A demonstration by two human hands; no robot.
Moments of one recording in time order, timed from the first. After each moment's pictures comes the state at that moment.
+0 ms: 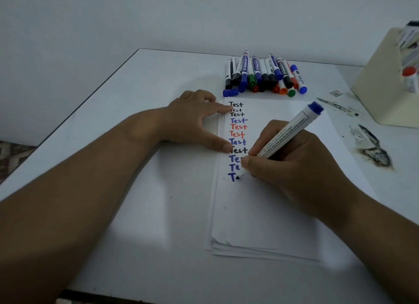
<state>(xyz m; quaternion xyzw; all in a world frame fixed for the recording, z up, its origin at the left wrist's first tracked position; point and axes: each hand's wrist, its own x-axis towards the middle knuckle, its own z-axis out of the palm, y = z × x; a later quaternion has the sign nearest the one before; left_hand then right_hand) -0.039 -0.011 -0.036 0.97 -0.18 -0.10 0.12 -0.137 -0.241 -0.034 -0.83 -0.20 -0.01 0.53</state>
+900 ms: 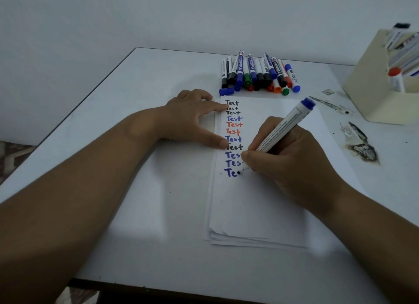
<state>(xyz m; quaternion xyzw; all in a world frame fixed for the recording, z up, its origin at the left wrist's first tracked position) -0.041 -0.010 -0.036 0.97 -0.18 -0.09 0.13 -0.141 -0.242 -0.032 -0.84 -0.17 -0.03 0.51</state>
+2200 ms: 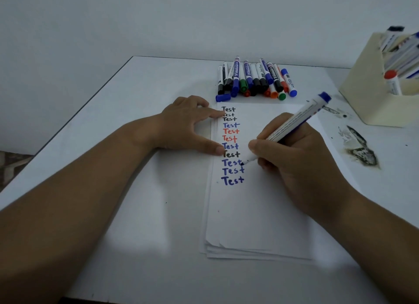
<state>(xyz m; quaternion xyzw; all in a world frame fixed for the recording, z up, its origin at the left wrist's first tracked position) -0.036 -0.007 -0.041 0.97 -0.20 -0.08 0.14 -0.131 -0.248 -0.036 -0.75 -0.11 -0.02 0.65</state>
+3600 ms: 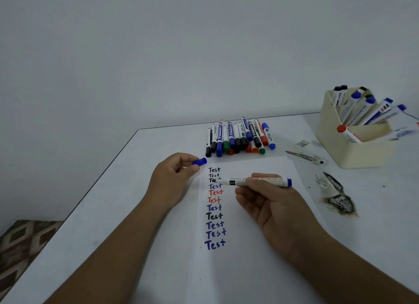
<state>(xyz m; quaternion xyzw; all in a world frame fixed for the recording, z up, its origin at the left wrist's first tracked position) -0.039 -0.044 -0.031 0.84 0.00 0.14 0.53 -0.107 -0.260 -0.023 -0.38 0.12 0.08 0.91</state>
